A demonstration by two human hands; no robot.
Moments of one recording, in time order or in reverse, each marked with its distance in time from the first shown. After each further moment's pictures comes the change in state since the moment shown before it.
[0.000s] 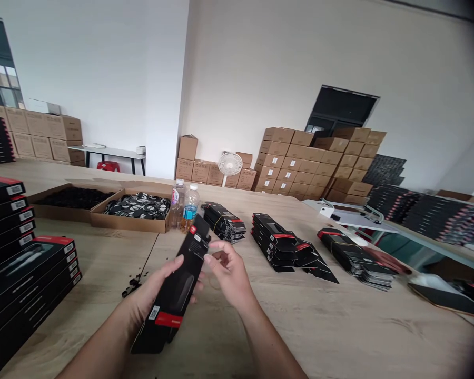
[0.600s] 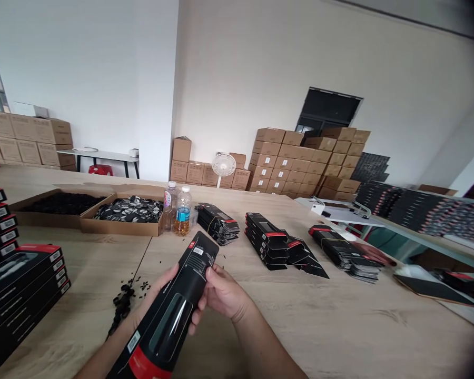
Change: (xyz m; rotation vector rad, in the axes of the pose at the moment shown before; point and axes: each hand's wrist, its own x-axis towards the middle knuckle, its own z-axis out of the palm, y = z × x) left_hand 0.005 -0.020 0.008 -0.049 -0.383 -0.177; right_hand -0.010 0.016 -0.007 0.630 -0.485 0.395
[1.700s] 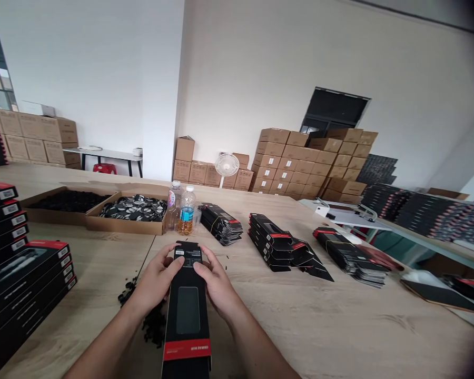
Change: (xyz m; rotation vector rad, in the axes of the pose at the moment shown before) left_hand -0.002 0.022 -0.016 0.762 0.704 0.451; right_hand 0.022 0.019 0.008 -0.043 0.294 -0.148
